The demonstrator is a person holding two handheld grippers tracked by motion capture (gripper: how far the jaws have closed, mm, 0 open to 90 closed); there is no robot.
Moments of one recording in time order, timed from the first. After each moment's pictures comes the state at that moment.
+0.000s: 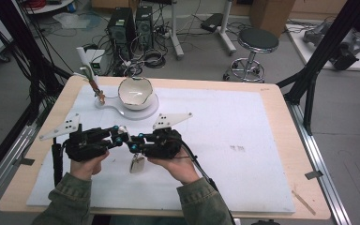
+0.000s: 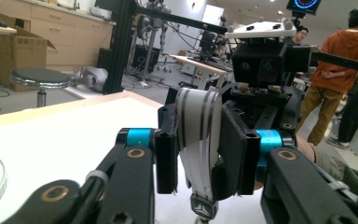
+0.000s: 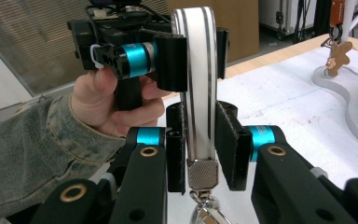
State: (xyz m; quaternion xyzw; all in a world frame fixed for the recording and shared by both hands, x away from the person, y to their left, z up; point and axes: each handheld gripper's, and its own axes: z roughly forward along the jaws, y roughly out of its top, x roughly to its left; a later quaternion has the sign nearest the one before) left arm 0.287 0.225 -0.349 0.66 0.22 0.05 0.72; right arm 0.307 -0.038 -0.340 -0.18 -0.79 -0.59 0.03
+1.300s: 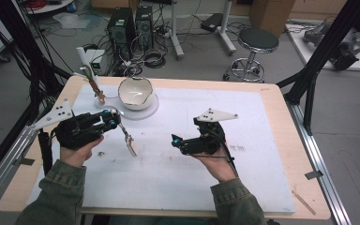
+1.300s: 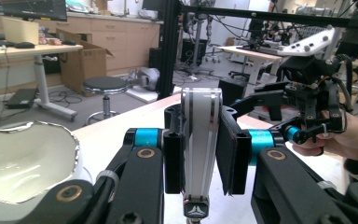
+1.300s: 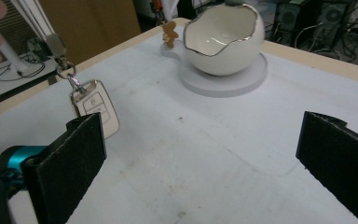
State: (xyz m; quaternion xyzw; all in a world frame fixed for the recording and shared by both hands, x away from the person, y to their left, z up) left arm 0.294 0.234 -0.304 0.68 0.25 0.17 0.66; right arm 0.309 -0.140 -0.335 -0.35 -0.77 -0.52 -0.14
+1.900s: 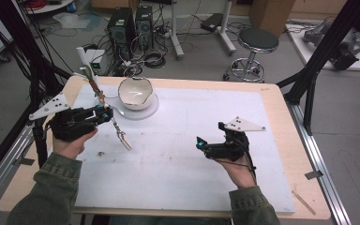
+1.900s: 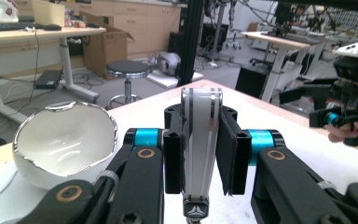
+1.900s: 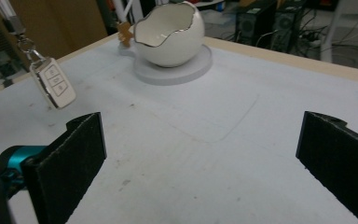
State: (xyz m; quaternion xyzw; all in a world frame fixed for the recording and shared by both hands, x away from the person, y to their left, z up) left arm 0.312 0.255 -0.306 0.70 0.29 0.19 0.63; right arm 0.299 -0.203 -0.358 -0.39 -0.73 -0.52 -0.19
